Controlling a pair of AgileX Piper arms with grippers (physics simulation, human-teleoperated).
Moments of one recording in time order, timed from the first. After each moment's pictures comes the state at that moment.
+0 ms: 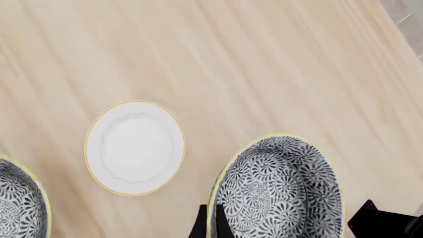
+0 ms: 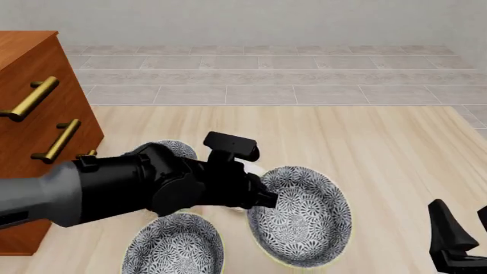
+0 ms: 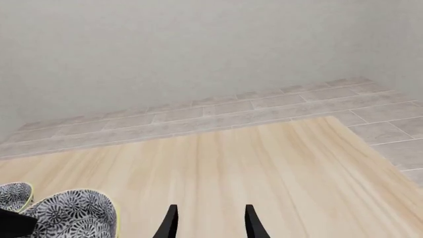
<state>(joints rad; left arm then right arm) -0.89 1.55 -0.99 0.31 -0.41 -0.05 0.00 0.00 0.02 0.13</state>
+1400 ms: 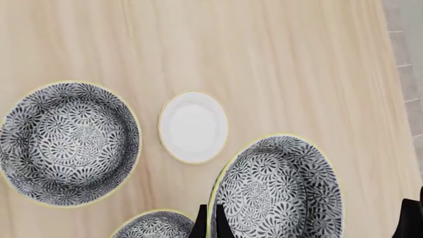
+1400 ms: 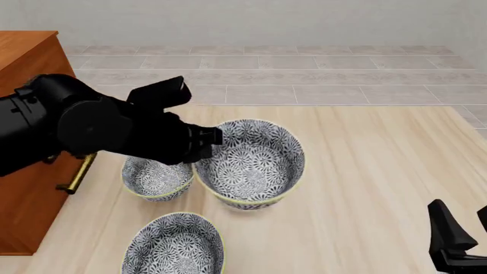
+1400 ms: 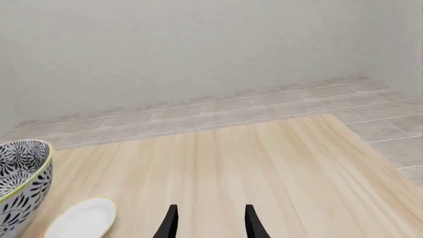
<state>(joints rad) -0.69 1.34 -1.13 0.73 -0.60 -0.05 0.01 0.00 0.02 0.13</state>
